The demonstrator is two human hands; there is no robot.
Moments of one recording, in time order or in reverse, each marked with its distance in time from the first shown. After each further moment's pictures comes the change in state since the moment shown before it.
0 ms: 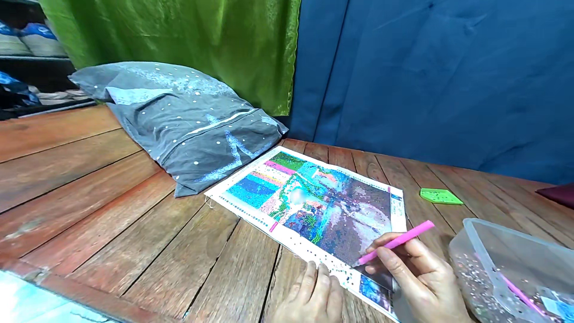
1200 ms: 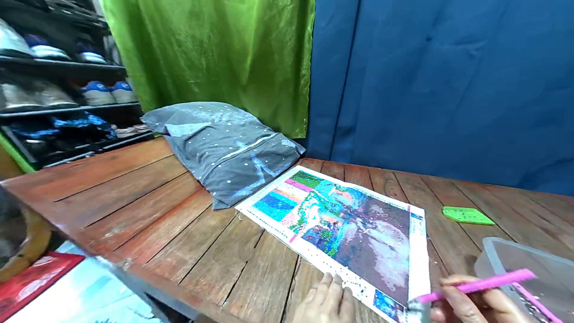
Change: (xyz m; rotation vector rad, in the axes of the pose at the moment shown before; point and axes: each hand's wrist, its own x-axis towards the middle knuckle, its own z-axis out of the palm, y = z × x) left_hand -0.002 0.002 -0.004 -0.097 -0.043 -0.066; right_hand -0.027 -0.020 -0.031 0.119 0.120 0.064
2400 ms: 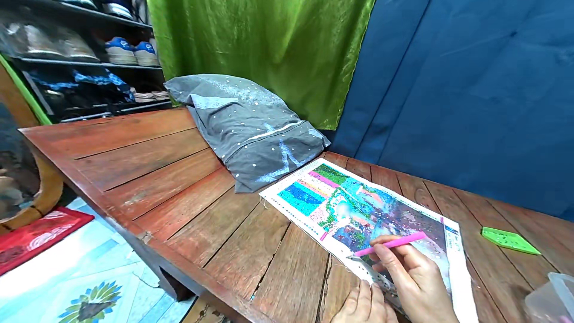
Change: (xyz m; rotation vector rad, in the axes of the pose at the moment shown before) left_hand 0.001 0.001 0.005 -0.045 0.064 0.035; right_hand 0.045 0.026 0.101 -0.290 -0.205 -0.139
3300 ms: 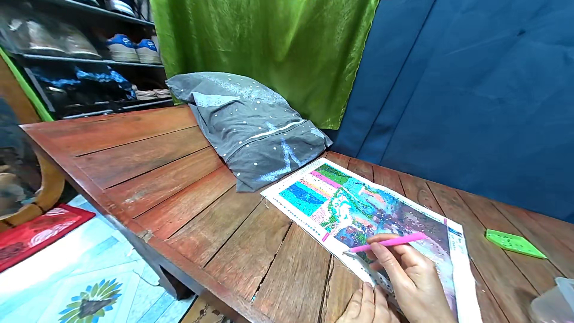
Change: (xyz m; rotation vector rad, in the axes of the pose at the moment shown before) left_hand 0.000 0.001 0.000 0.061 -0.010 0.009; right_hand 0.003 0.000 0.007 0.027 -0.012 -0.028
